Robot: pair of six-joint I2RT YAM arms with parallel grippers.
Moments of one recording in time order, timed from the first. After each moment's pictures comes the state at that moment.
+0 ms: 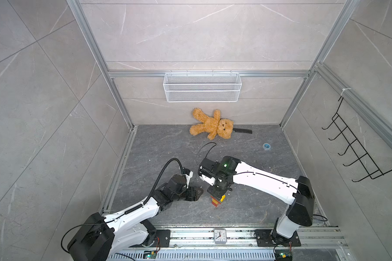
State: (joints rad) left arm -0.75 1.07 0.41 -0.06 0.25 -0.63; right arm 1.04 1.71 1.56 -1.32 0.03 0.14
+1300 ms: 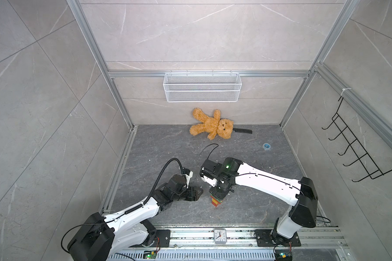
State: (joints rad) left arm -0.75 1.07 0.41 -0.07 0.25 -0.63; right arm 1.04 1.70 1.52 -1.31 0.01 0.16
